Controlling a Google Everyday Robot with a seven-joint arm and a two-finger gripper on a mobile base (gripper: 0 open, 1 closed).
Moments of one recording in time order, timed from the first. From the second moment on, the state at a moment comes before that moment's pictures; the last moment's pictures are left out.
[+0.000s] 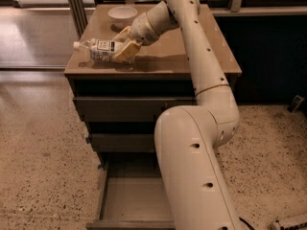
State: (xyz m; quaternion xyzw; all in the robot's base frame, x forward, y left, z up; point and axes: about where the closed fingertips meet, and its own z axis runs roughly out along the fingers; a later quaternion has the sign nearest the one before) arm 0.772 0.099 0.855 -0.69 0.55 0.28 0.37
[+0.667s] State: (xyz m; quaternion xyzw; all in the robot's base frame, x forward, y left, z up) arm 0.772 0.099 0.855 -0.69 0.55 0.28 0.37
